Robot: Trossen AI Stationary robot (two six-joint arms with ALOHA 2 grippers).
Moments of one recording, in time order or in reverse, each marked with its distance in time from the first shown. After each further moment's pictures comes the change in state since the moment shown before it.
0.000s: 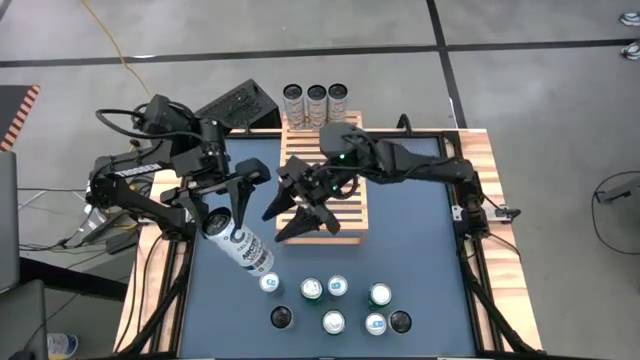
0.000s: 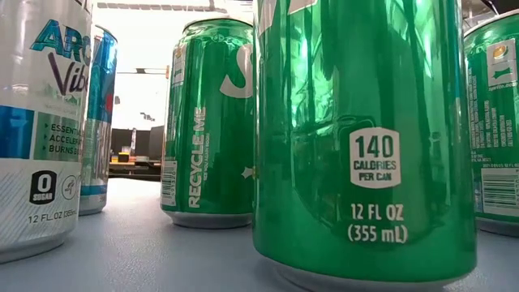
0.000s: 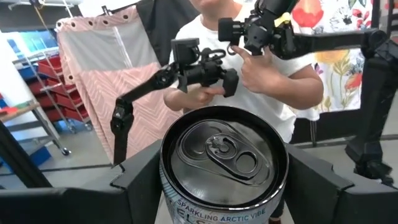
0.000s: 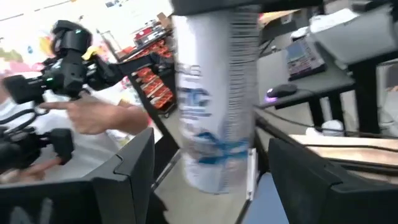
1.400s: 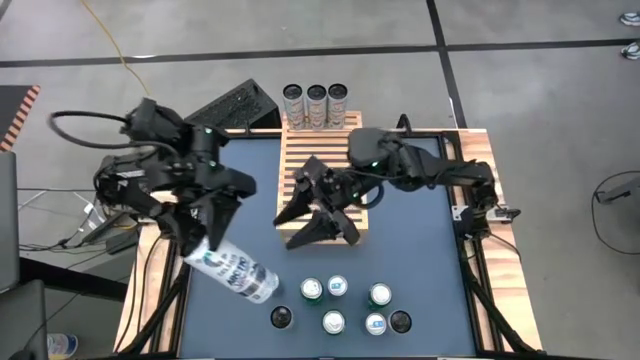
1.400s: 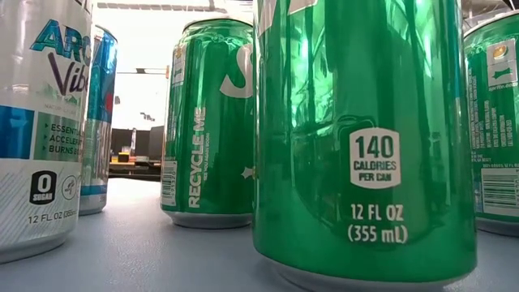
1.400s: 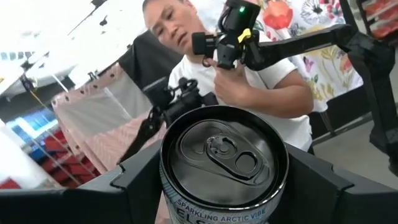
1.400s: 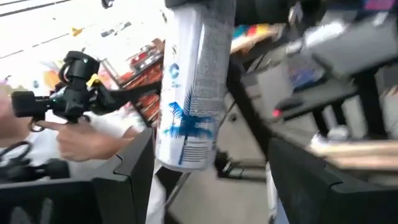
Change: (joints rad) left arm -0.164 0.104 0.228 -0.004 -0.072 0.203; right arm 0.083 -0.086 0.001 -0.007 0.160 0.129
